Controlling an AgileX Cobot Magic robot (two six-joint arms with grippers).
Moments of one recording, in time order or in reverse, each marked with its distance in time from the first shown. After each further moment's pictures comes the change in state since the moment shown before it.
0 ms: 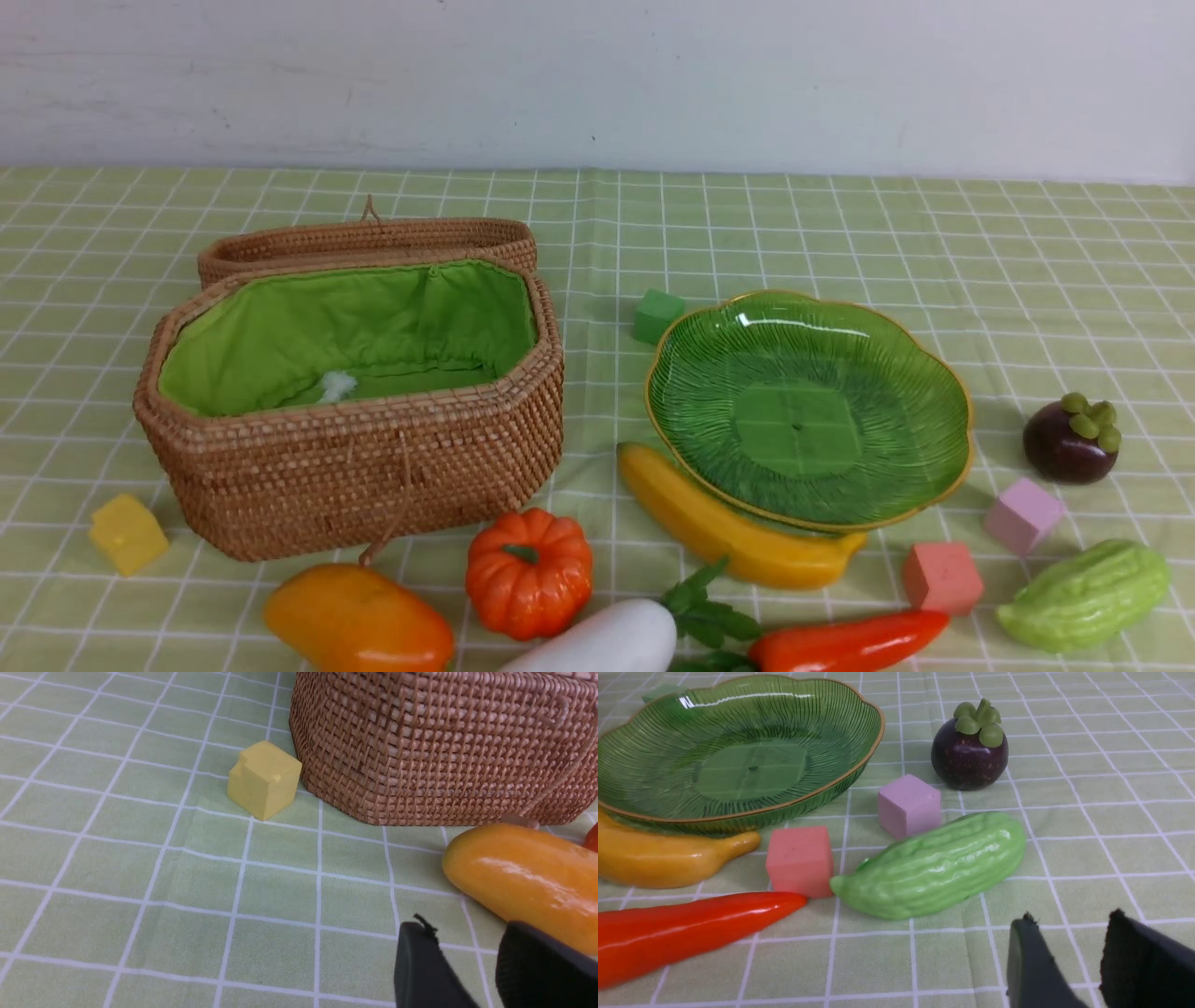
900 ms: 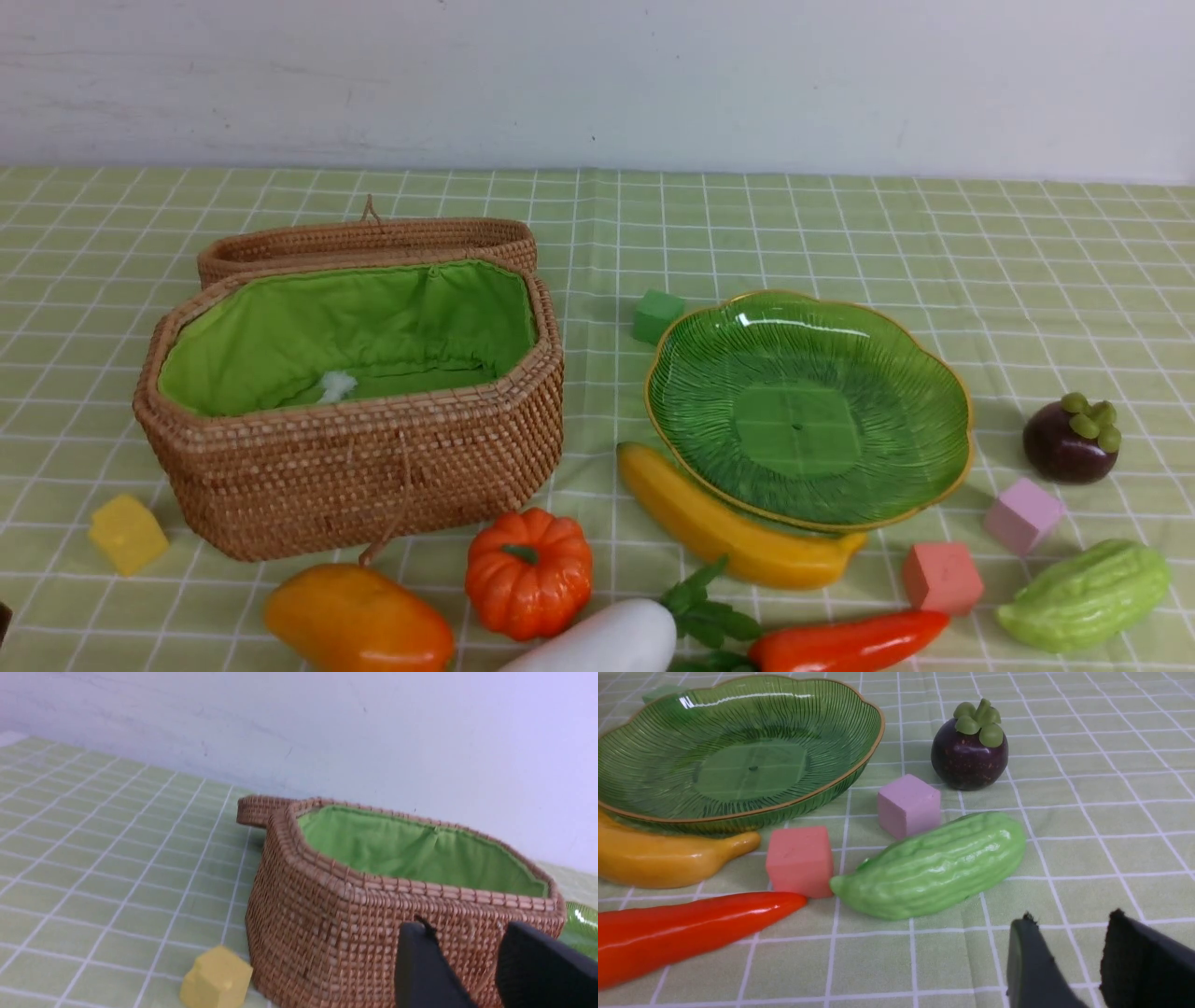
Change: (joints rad) right arm 0.000 0.000 0.000 0.000 0.000 0.000; left arm 0.000 0.000 0.001 0.014 -0.392 -0.075
